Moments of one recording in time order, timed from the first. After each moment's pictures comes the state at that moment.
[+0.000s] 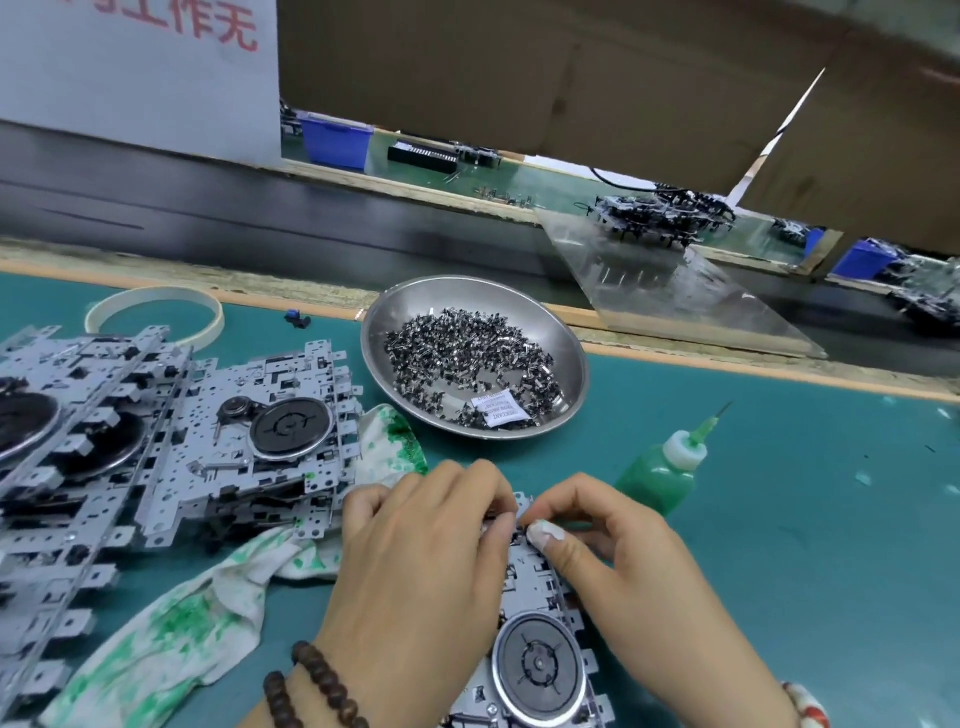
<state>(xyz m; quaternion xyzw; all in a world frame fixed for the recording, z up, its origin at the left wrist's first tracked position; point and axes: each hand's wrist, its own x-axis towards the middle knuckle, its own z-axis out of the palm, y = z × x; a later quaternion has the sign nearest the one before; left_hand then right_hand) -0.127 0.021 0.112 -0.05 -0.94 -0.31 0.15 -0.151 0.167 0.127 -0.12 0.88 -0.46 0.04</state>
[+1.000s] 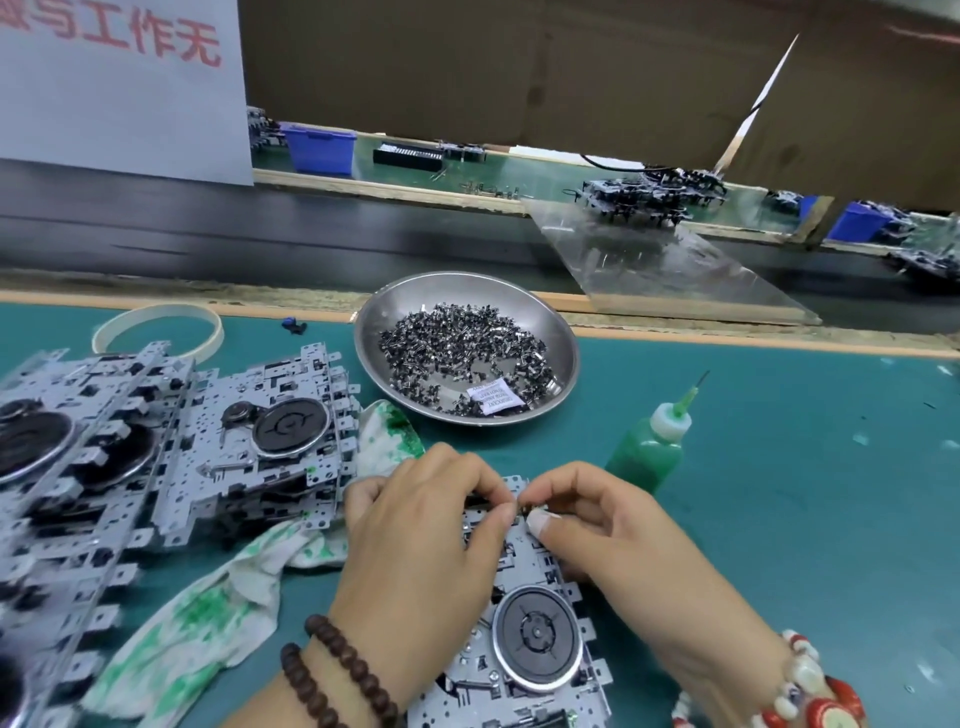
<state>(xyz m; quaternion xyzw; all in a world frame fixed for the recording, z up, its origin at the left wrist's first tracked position) -0.130 0.020 0.111 -0.04 -0.92 -0.36 0.15 -0.148 0.165 0.126 -0.05 0.75 -0.64 0.14</state>
